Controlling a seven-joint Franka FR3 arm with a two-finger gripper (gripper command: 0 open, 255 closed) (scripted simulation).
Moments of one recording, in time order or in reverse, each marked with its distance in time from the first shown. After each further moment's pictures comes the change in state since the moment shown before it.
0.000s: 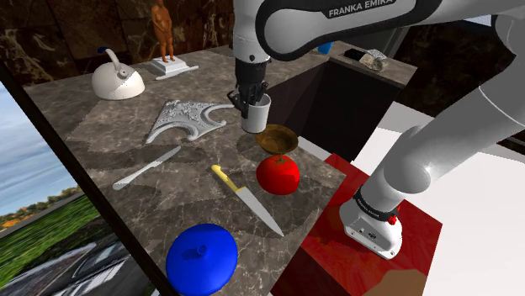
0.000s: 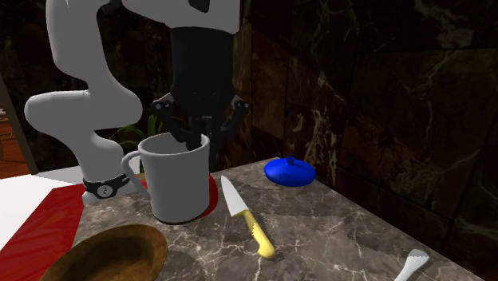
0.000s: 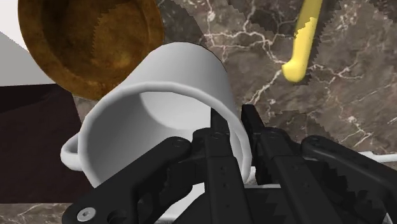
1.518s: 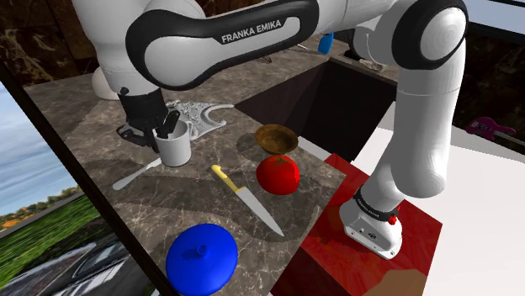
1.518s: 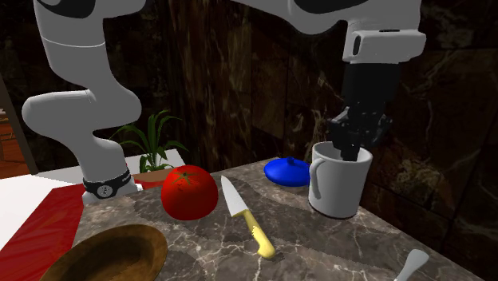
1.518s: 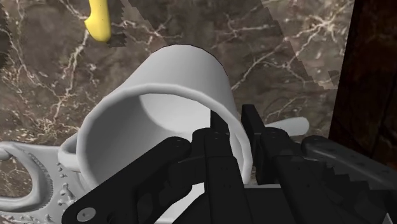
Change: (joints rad) arm 0.285 0.716 0.150 0.705 -0.366 -0.121 0.517
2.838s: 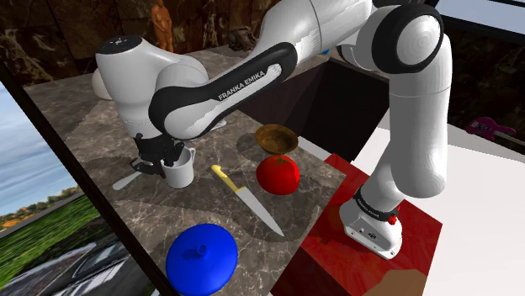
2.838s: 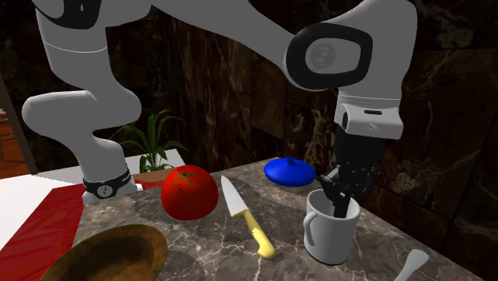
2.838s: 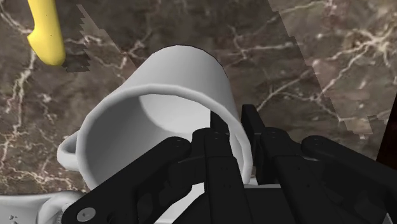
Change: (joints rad) arm 0.006 0.081 -0.032 -0.143 -0.060 0.208 0.049
